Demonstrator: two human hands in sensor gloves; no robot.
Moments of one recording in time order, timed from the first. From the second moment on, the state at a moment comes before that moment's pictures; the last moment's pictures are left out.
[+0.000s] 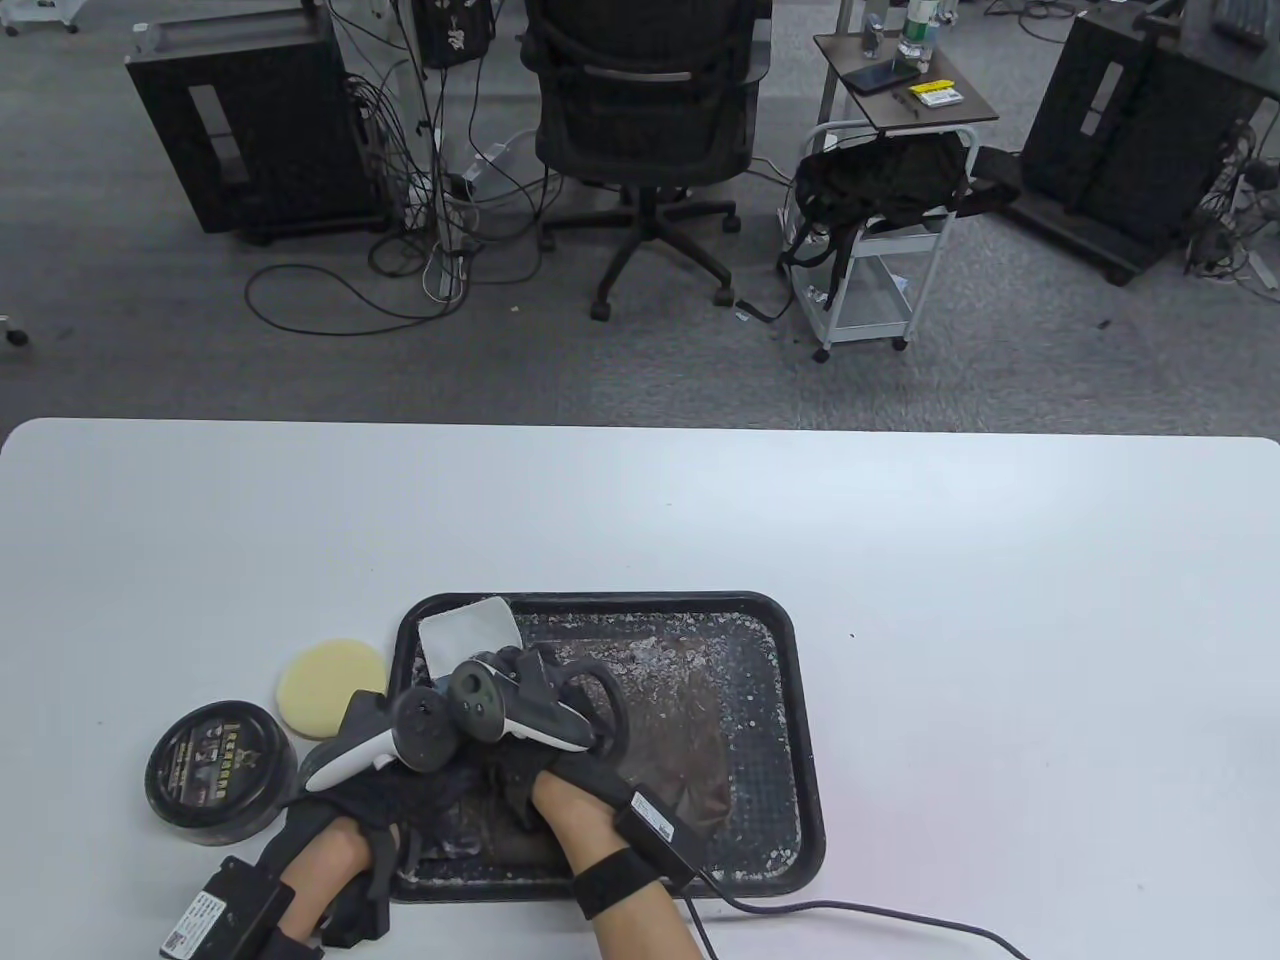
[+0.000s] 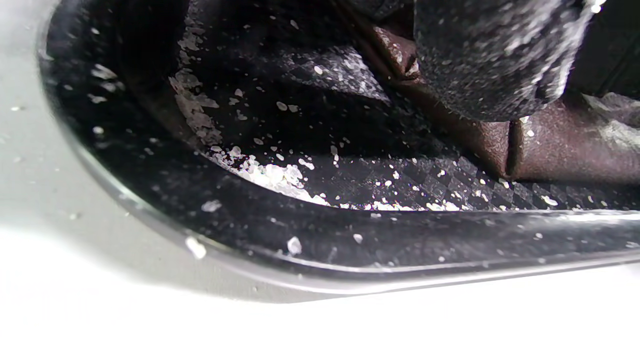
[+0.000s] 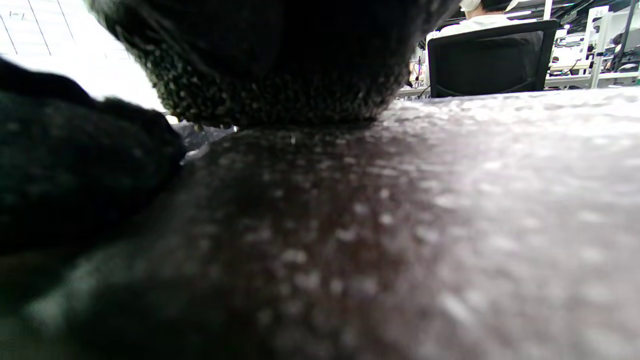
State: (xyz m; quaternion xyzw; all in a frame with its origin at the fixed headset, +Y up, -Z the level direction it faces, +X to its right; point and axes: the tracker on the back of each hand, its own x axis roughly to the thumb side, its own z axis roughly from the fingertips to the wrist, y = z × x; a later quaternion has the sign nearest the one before) left_hand -0.218 -0.783 -0.330 -0.32 -0.10 0.13 0.93; right_hand -0.099 -0.762 -0.386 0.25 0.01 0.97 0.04
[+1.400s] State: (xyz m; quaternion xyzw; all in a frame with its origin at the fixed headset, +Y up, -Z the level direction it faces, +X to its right) left_hand -0.220 -0.784 -0.328 -0.32 -0.10 0.13 0.93; right_hand 0.051 -0.746 -0.404 0.03 0.05 1.00 -0.06
